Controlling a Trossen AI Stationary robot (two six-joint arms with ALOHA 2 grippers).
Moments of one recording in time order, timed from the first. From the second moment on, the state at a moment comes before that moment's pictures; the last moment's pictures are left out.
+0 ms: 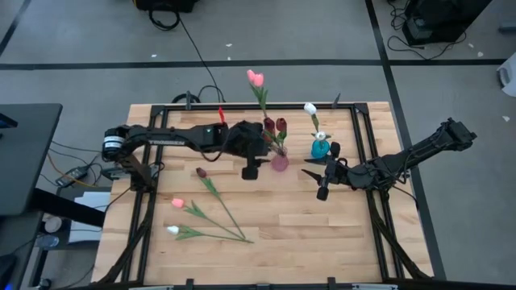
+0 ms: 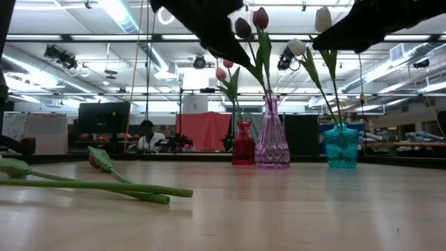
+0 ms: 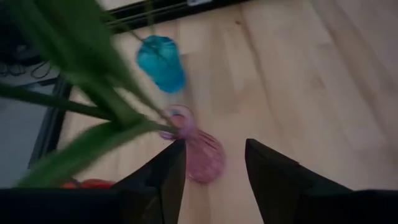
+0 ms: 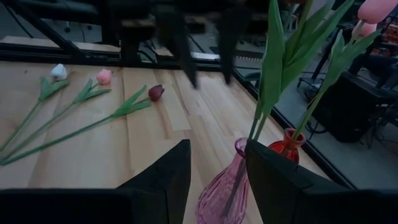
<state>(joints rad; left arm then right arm) 0.12 1.66 1.37 -0.37 0.01 0.29 0.37 0.90 0.49 0.08 0.73 0.05</state>
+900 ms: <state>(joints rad) -0.24 1.64 1.01 -0.81 -0.17 0.13 0.37 1.14 0.49 0.46 0.61 -0.05</state>
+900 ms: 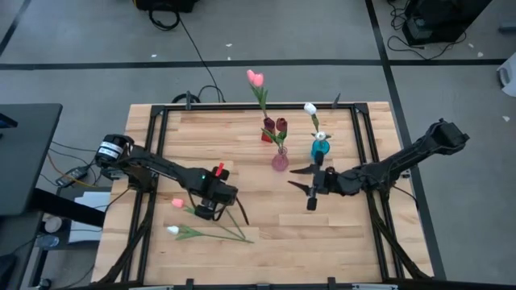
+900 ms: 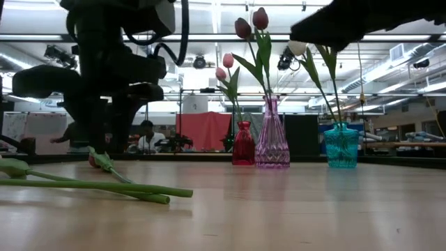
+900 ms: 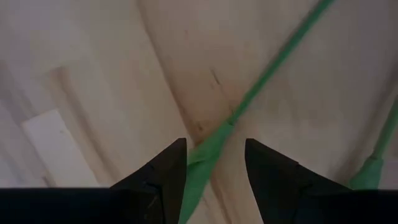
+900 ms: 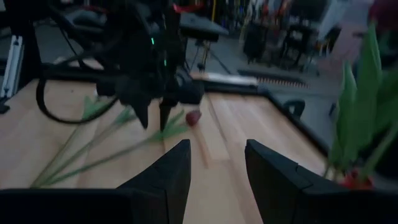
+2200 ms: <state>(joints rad) -0.28 1.64 0.88 -0.62 -0.16 0.26 0.27 1.44 0.65 0.59 0.37 -0.10</state>
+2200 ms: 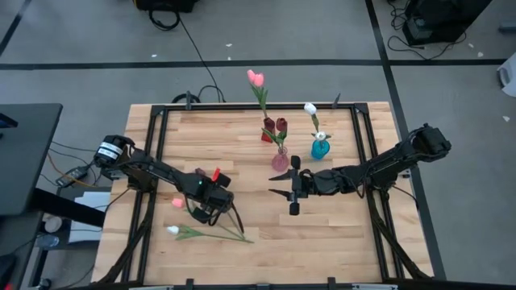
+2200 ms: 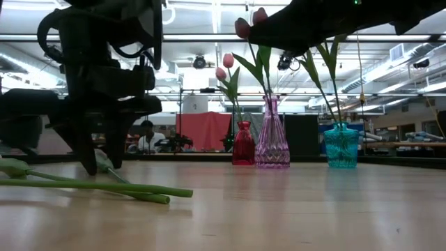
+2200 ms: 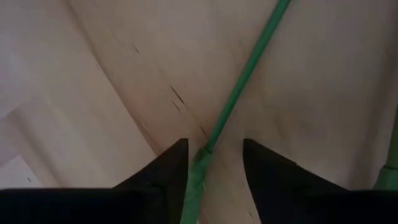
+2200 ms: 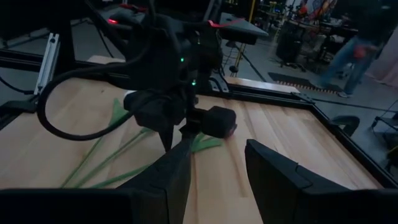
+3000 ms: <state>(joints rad) -0.27 1.71 1.05 -0.81 -0.21 0.28 0.27 1.44 0.65 0.59 0.36 -0.08</state>
